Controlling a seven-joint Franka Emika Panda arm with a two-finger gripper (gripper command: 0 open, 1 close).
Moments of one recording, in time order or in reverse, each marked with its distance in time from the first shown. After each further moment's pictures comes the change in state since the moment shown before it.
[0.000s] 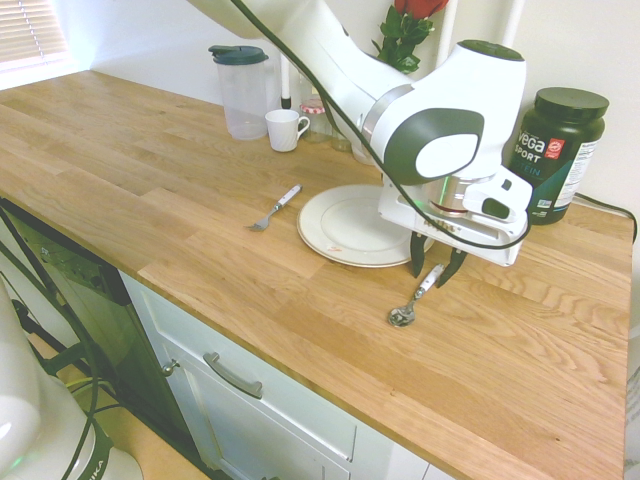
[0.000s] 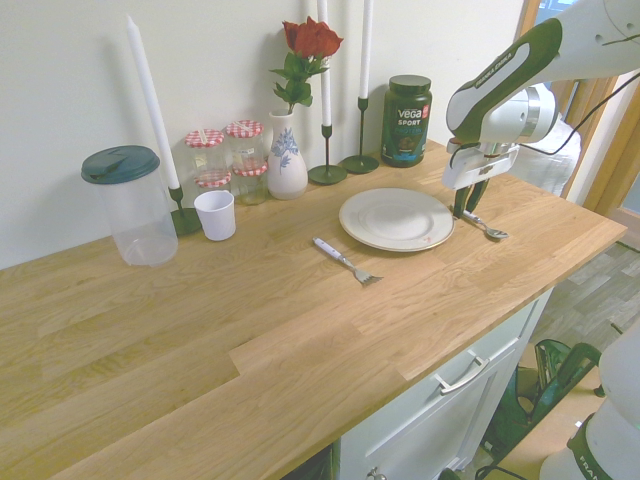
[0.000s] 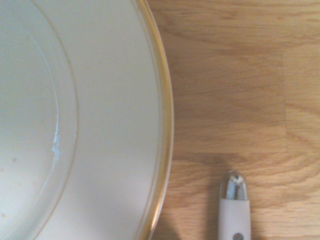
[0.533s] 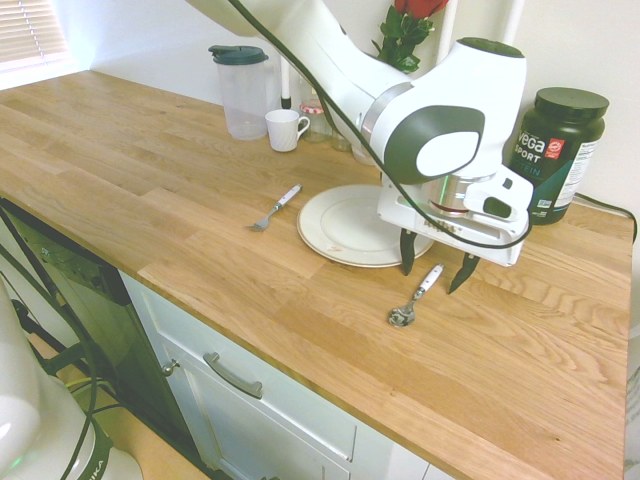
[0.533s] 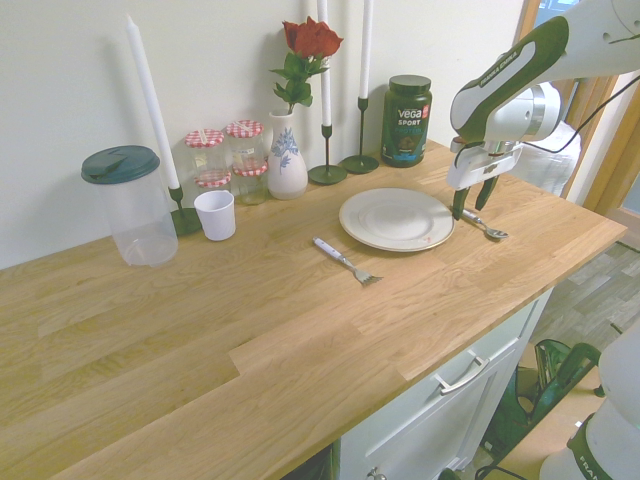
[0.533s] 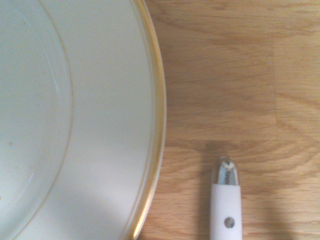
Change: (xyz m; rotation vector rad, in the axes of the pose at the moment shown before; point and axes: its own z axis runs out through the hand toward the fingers) arm -0.003 0.002 -0.002 -0.015 -0.001 -0.019
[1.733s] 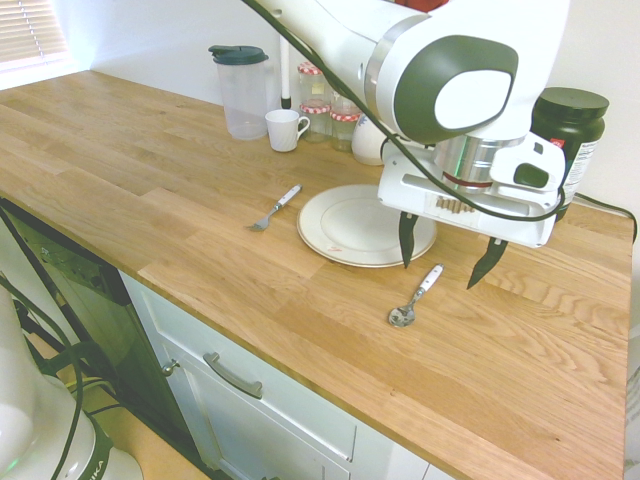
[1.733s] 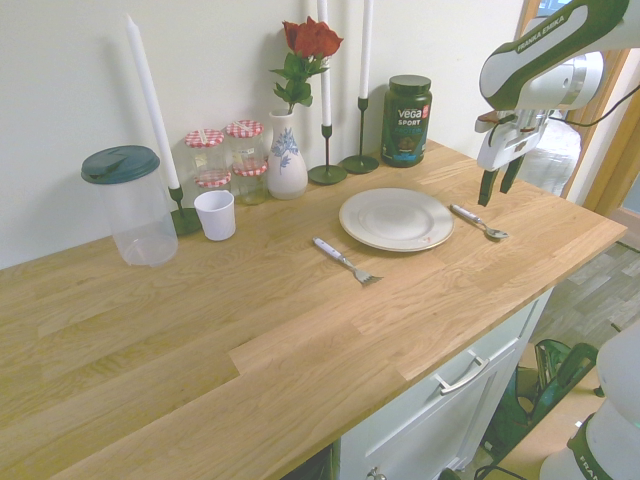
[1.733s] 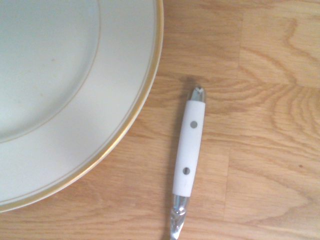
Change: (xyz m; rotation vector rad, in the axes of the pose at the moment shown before) arm -0.007 0.039 -0.057 -0.021 -0.031 -0.126
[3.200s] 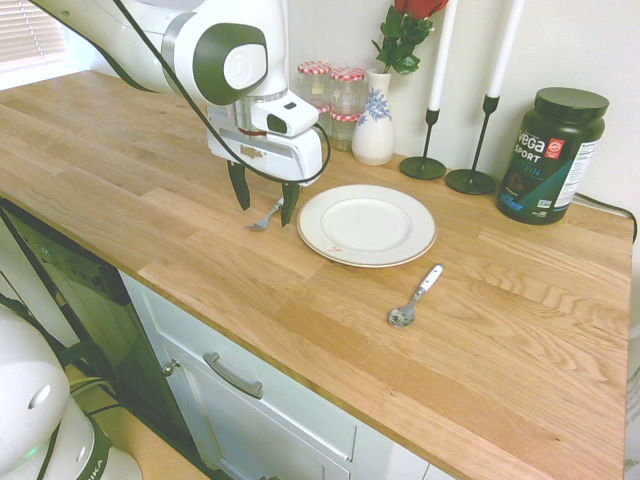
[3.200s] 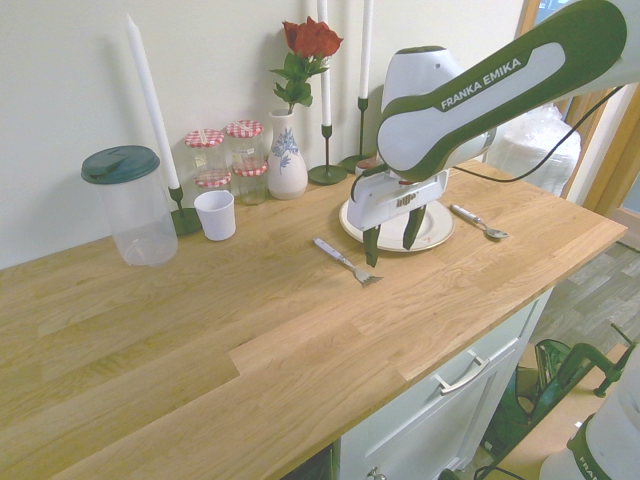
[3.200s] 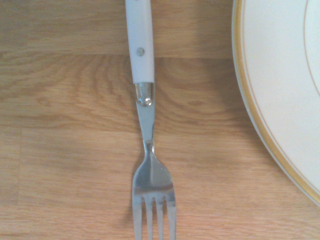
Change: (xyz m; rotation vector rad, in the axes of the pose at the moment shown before) arm -0.199 -0.237 0.016 -0.008 -0.015 0.088
